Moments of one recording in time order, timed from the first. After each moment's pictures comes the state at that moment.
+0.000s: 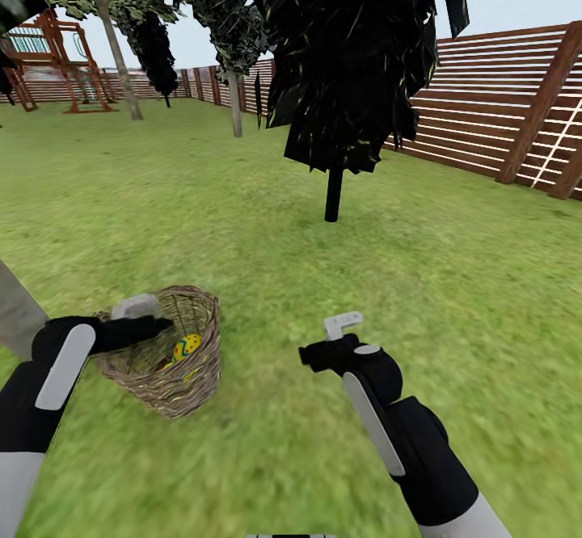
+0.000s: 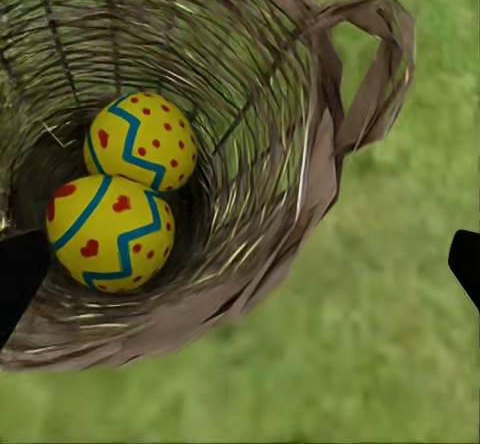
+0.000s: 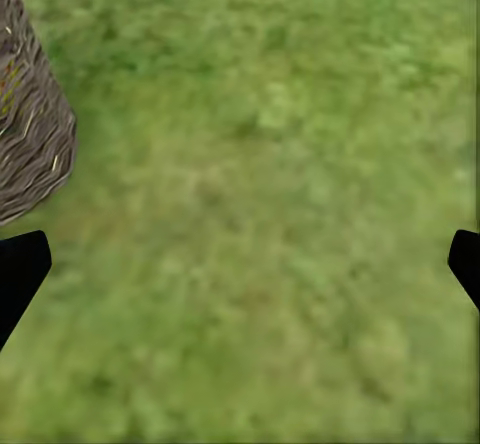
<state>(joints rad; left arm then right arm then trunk) -0.64 0.32 0.03 -1.38 0.72 1.04 0.22 -0.53 0.08 0.42 -1.59 -0.24 1.04 -0.28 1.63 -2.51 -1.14</state>
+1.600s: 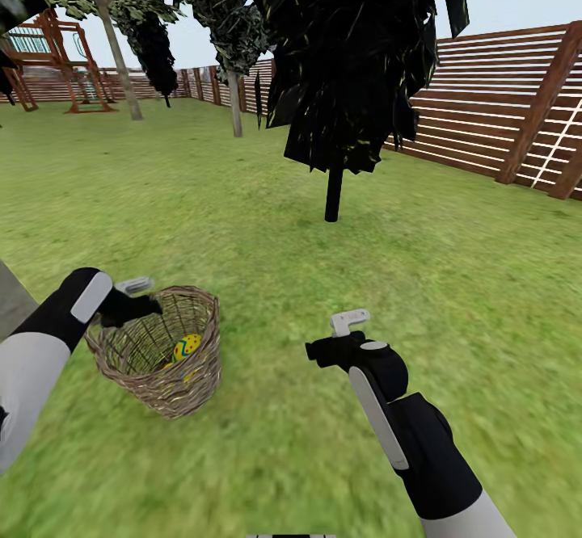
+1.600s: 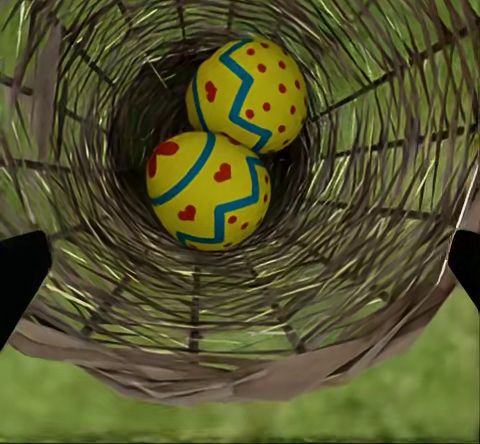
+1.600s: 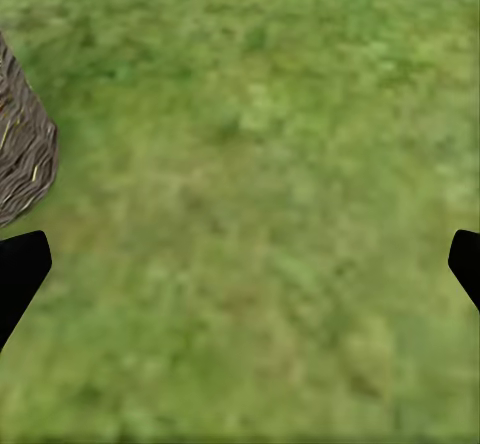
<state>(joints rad) -1.12 0.36 -0.17 -0.63 0.71 1.05 0.28 -0.54 0.08 0.38 -1.59 -0.24 1.04 -0.29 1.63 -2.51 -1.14</state>
